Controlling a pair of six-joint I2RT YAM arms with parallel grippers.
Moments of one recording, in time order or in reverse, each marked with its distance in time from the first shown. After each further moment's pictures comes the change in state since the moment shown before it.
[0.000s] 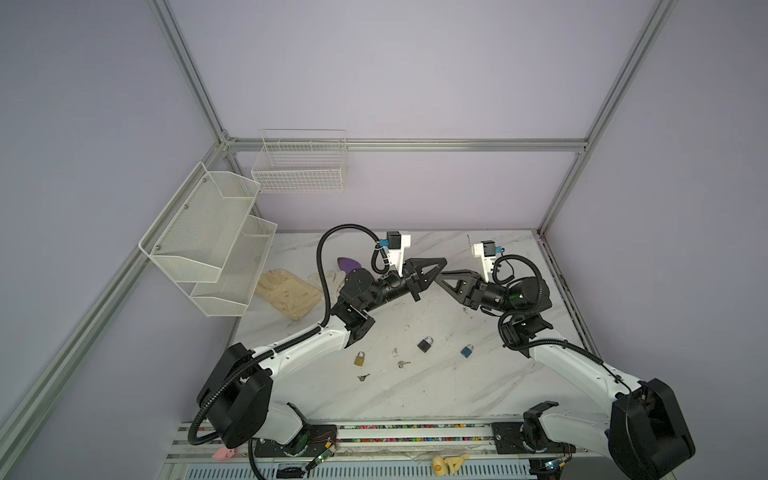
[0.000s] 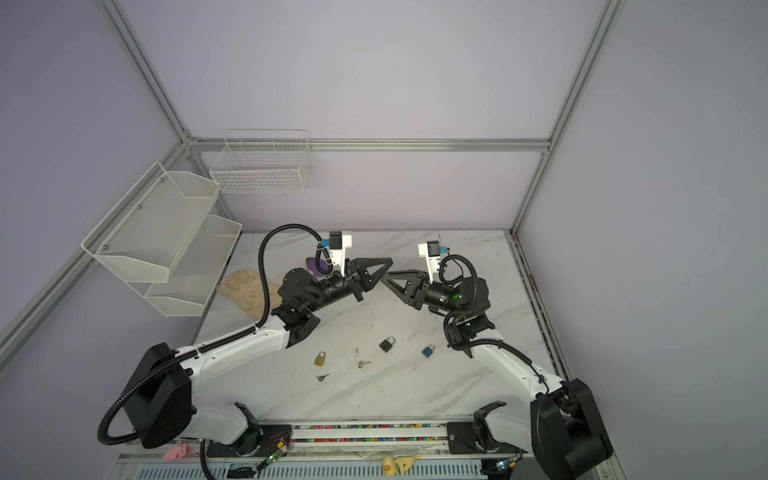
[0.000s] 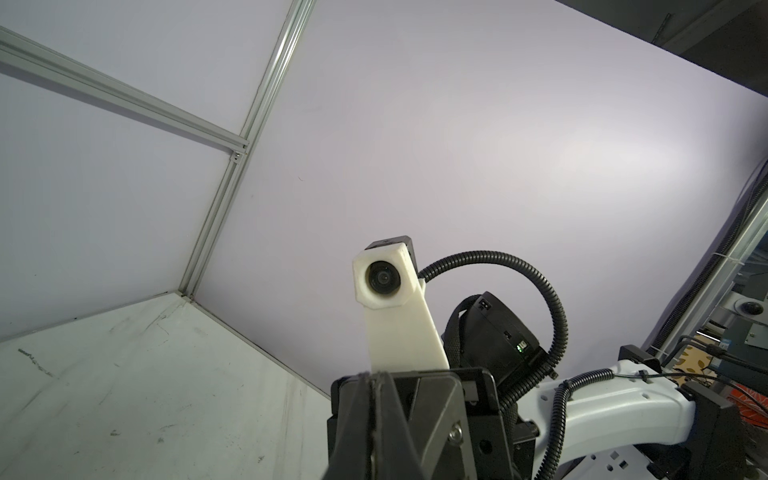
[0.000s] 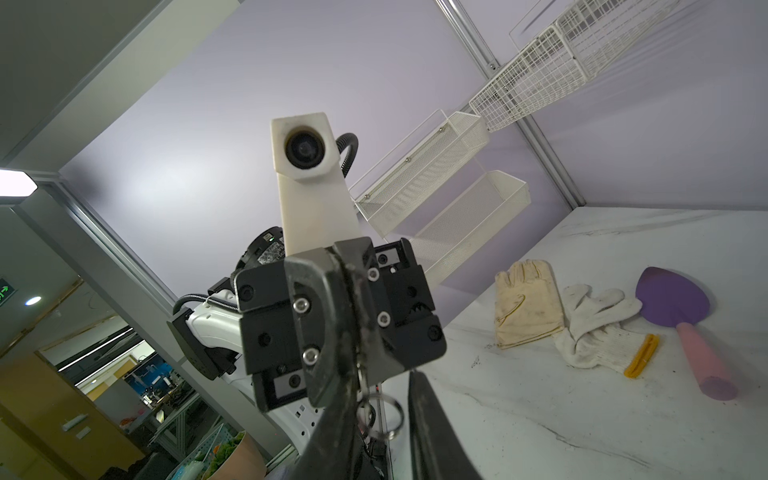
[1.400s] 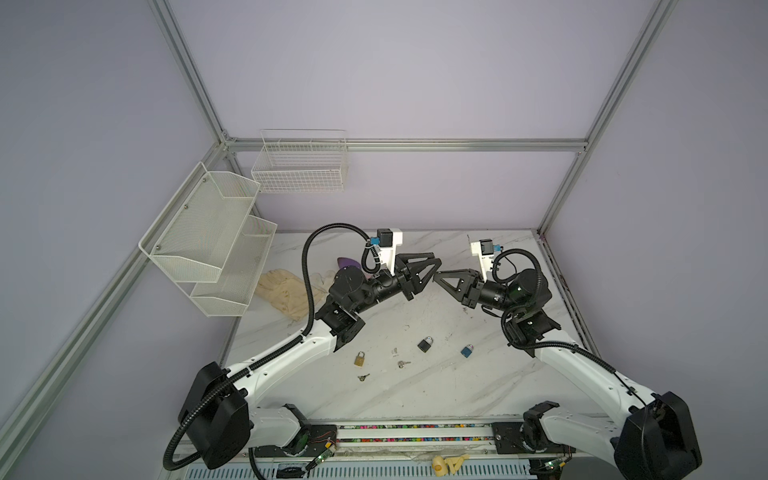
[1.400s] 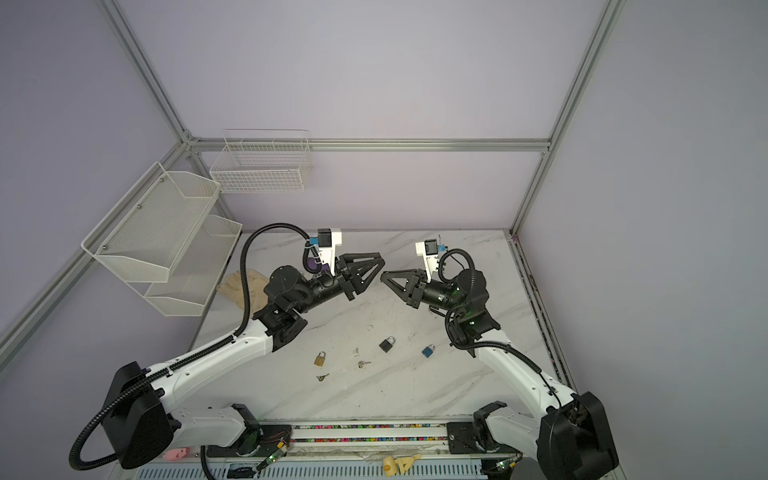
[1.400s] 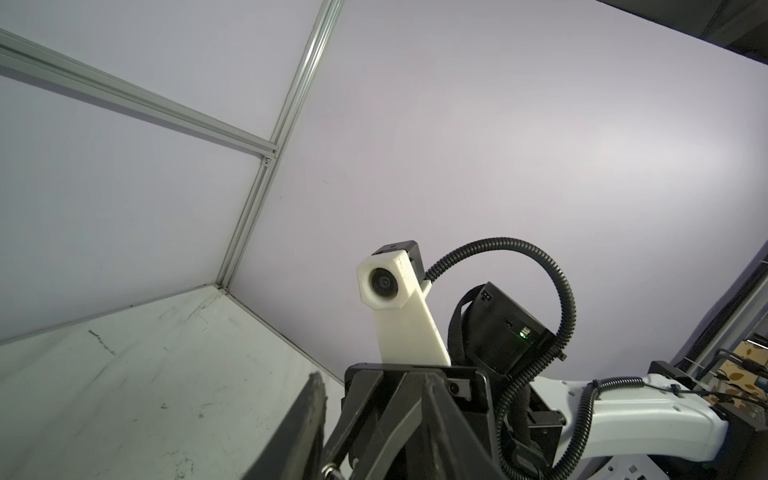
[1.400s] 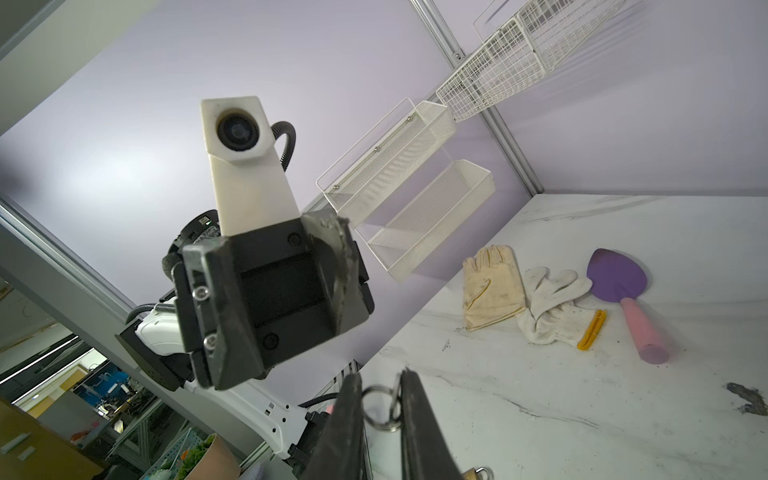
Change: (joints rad) left arm 0.022 -0.133 0.010 -0.219 -0.069 0.061; right arm 0.007 -0.061 0.062 -0.298 0.053 -0.168
